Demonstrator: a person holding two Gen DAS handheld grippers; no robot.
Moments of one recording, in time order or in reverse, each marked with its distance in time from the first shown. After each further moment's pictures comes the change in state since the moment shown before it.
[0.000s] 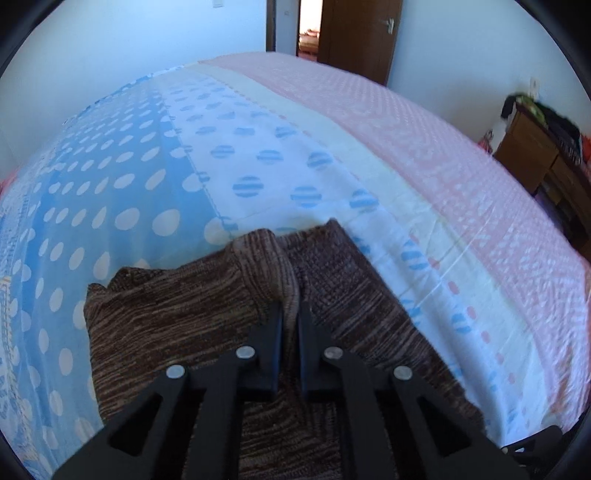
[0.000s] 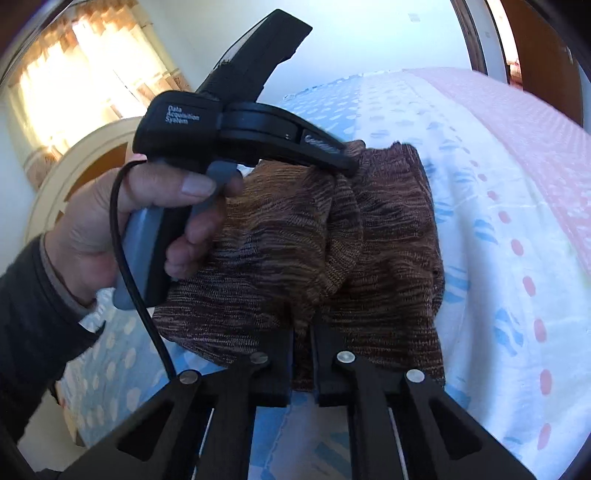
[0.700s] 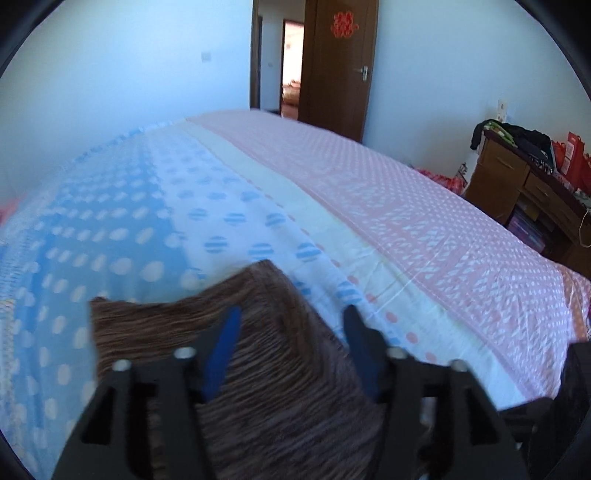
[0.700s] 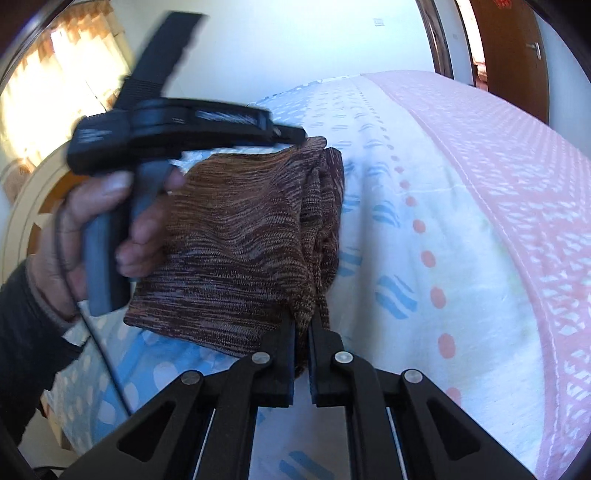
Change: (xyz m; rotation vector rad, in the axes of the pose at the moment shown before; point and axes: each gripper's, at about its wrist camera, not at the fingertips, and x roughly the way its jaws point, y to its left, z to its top) left arm -0.059 -0.039 -0.024 0.068 -0.246 0.009; right arm -0.033 -0.044 -0.015 0.054 0.003 -0.149
